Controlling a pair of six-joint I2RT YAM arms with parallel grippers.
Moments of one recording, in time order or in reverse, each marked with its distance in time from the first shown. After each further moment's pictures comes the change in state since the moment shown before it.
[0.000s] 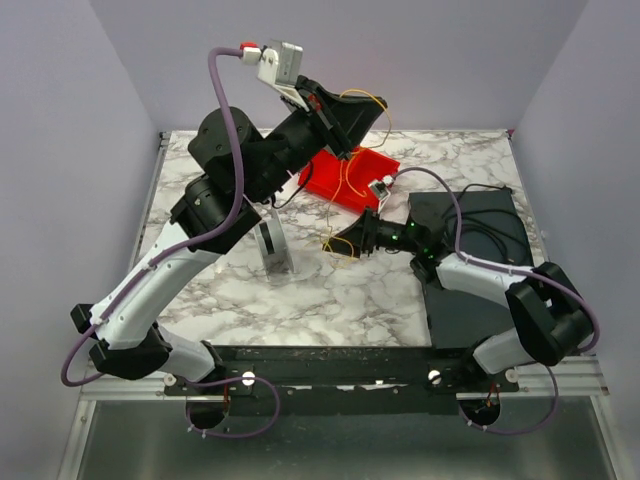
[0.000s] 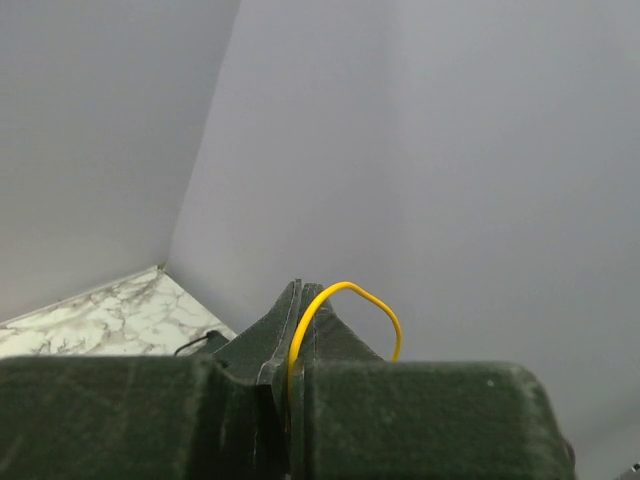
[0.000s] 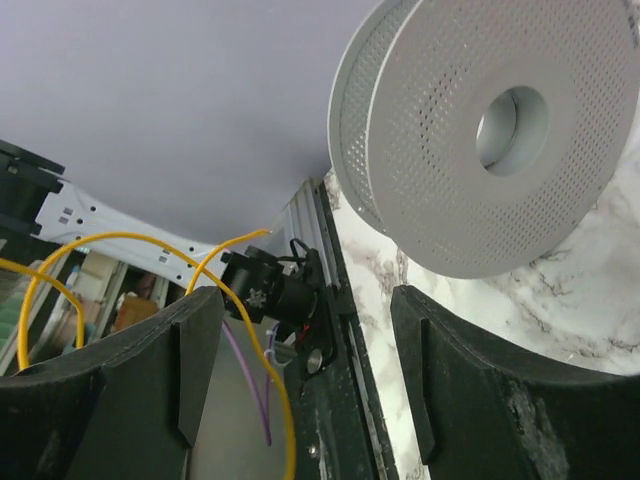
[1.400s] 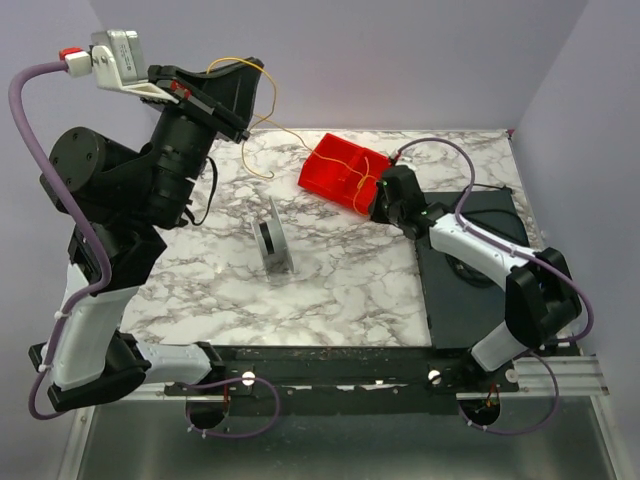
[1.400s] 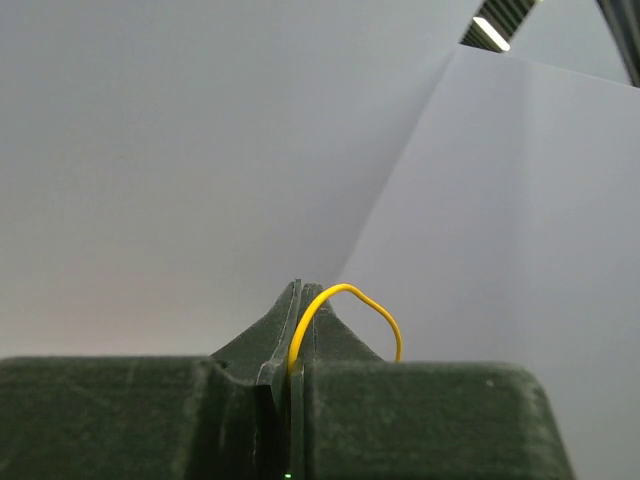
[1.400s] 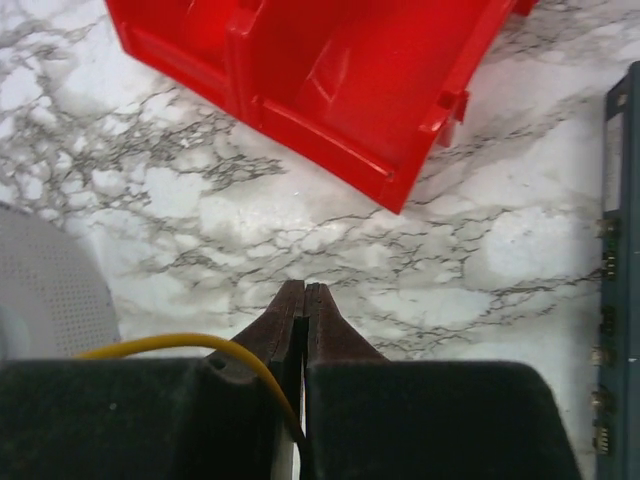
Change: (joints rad) left arm 0.023 -0.177 0.111 -0.160 -0.327 0.156; right arm -0.012 0.124 0.438 -0.981 0.960 -0.346
